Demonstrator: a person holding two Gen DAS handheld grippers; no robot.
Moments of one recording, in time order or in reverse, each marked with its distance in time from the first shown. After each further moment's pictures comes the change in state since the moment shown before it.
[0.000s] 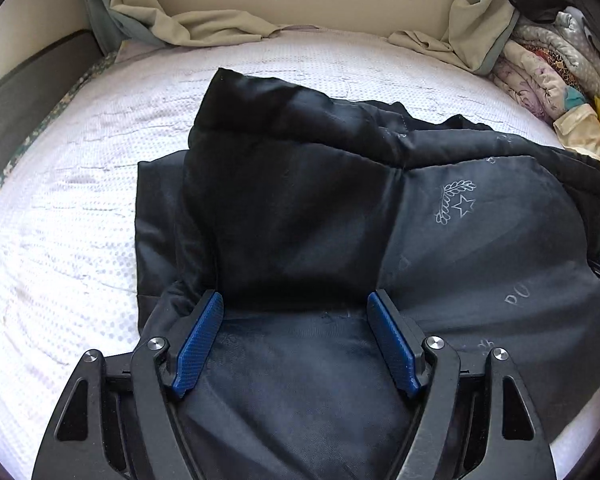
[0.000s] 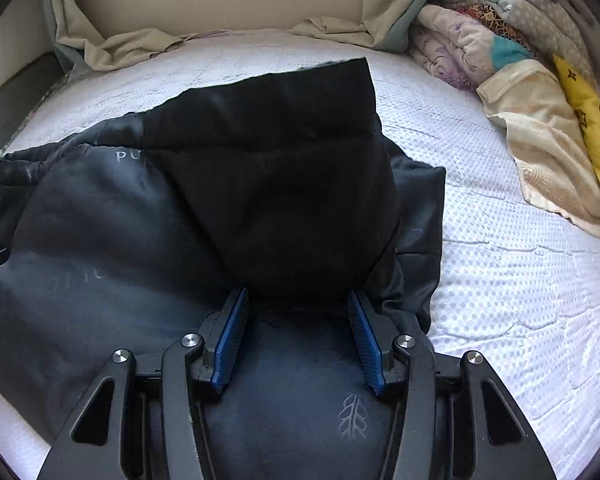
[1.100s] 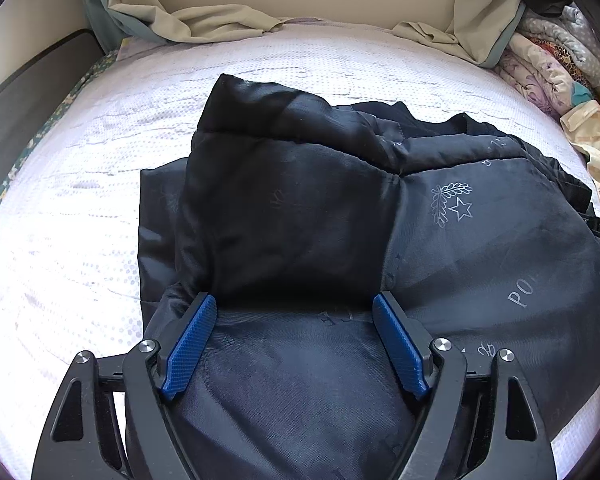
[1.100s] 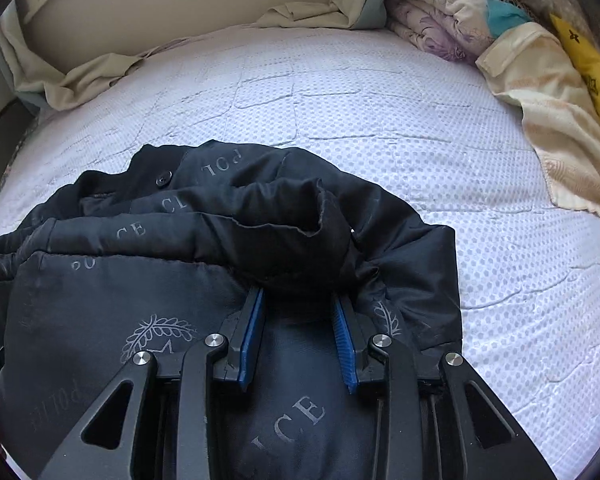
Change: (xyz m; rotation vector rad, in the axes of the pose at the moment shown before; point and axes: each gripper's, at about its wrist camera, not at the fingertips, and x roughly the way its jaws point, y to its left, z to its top) left arm -0.008 -0.008 0.014 0.008 0.056 0.031; right arm 0.037 -0.025 0.060 0.164 0.058 0.025
